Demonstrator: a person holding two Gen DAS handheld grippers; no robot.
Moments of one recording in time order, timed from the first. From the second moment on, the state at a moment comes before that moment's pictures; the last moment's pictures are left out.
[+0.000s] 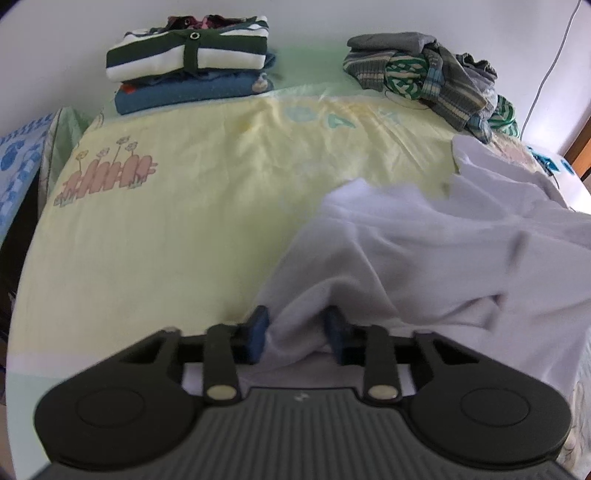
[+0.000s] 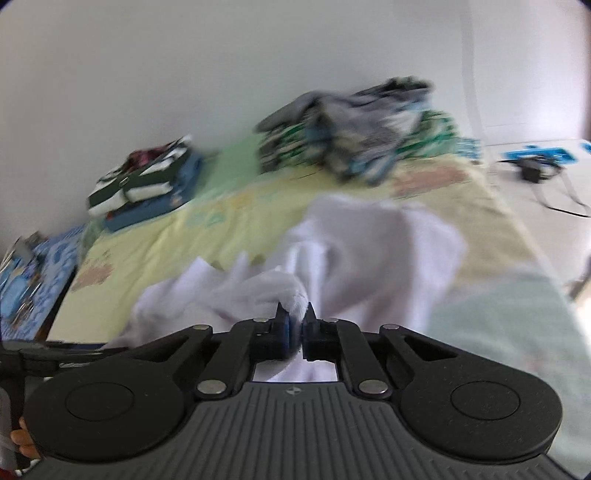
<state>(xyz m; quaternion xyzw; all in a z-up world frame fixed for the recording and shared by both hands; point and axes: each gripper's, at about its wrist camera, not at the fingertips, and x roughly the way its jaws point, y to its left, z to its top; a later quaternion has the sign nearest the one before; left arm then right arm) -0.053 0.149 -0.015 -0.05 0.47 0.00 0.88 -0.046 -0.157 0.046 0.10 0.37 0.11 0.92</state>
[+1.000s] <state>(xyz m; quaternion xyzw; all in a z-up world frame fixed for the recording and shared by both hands) -0.089 0.141 -0.027 0.03 0.45 -0.05 0.89 -0.044 -0.219 0.004 0.16 0.49 0.08 0.85</state>
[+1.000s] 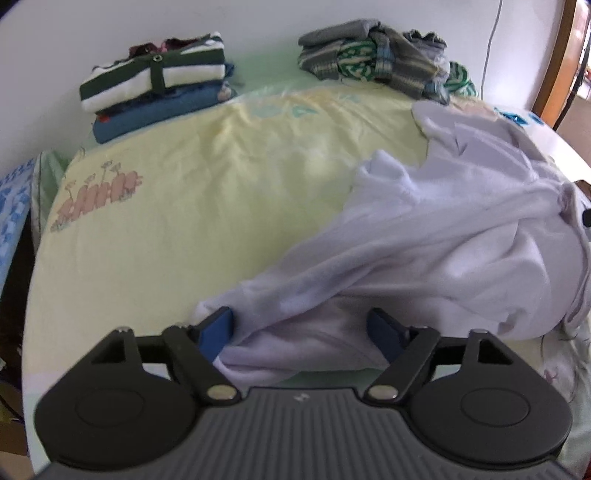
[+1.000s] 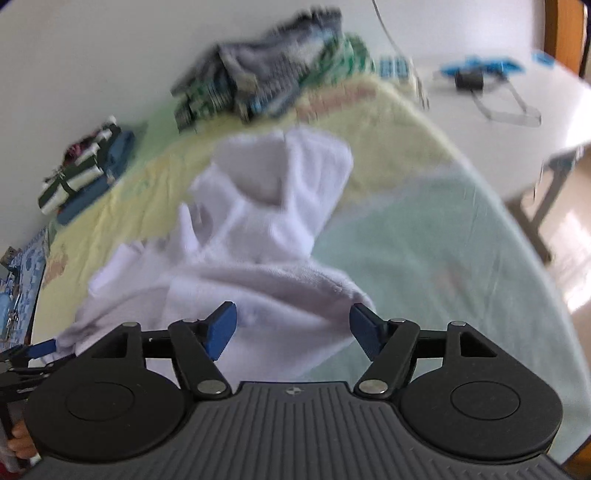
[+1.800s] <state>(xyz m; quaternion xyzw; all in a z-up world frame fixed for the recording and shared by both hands) -0.074 0.126 0.014 -0.02 0.38 0.00 0.92 -0.066 -0.226 0.018 0.15 0.48 0.13 0.85</state>
